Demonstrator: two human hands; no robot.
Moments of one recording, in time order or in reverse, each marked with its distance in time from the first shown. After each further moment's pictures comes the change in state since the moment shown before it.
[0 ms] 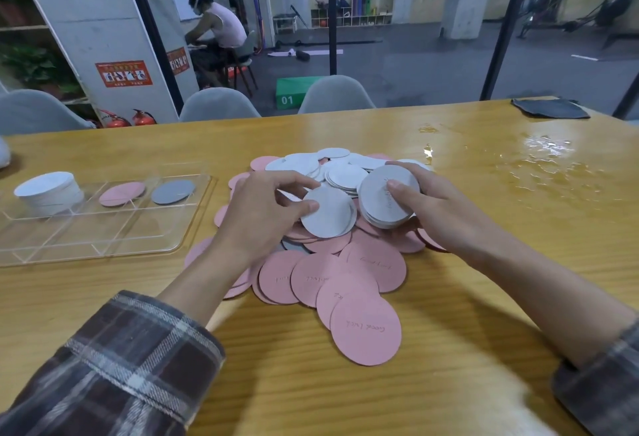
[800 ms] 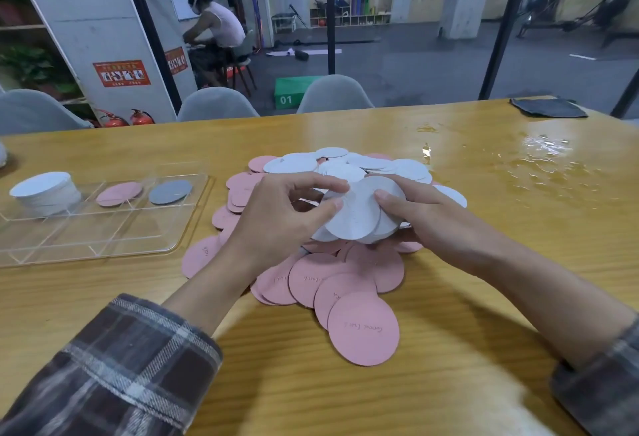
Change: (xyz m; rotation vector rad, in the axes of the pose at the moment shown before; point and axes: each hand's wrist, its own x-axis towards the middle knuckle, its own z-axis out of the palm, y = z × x) left_hand -0.010 0.015 0.014 -0.259 -0.103 0.123; right_hand -0.011 -0.005 0.004 0.156 -0.188 0.026
